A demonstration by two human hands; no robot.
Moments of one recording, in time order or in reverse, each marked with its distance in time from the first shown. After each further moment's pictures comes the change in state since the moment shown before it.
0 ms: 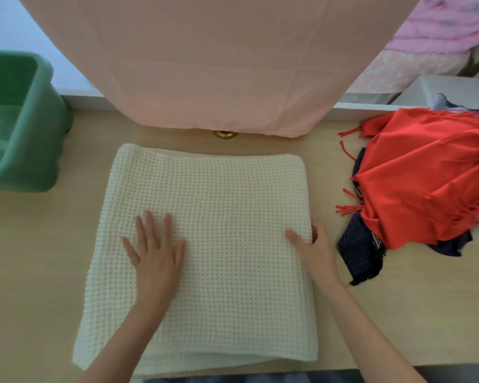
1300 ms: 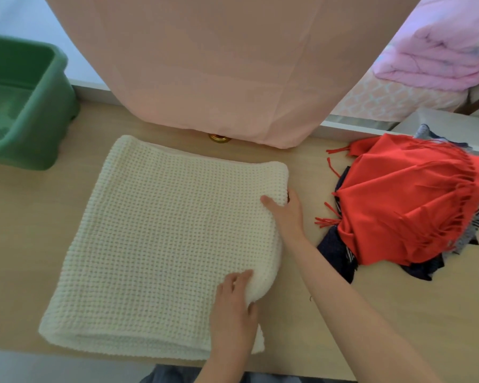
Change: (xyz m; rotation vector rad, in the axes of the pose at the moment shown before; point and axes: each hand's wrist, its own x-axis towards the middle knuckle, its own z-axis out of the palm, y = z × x) left_hand -0.113 0.175 0.006 -0.542 -0.164 -0.066; right_hand 0.057 -0.058 0.012 0.111 -0.126 -0.004
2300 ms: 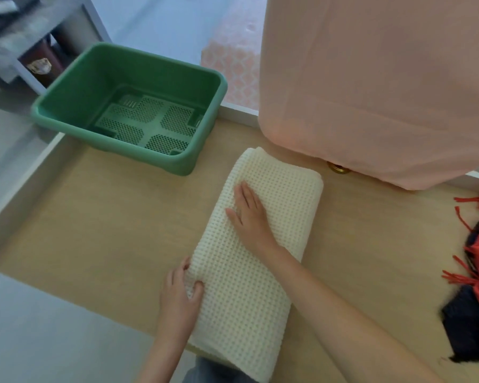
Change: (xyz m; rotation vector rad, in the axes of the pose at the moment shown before) left_hand 0.025 -0.214 -0.224 -0.185 0.261 -0.405; right_hand -0.066 -0.008 0.304 -0.830 -0.503 -0.639
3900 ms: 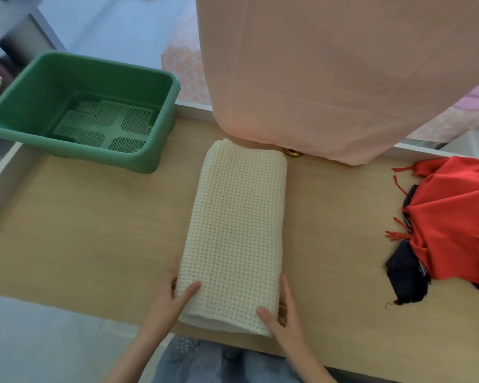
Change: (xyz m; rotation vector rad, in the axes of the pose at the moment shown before) left_hand -0.029 -0.005 0.010 -0.234 -0.392 -0.015; right_hand -0.261 0.039 -0.019 0.821 0.056 0.581
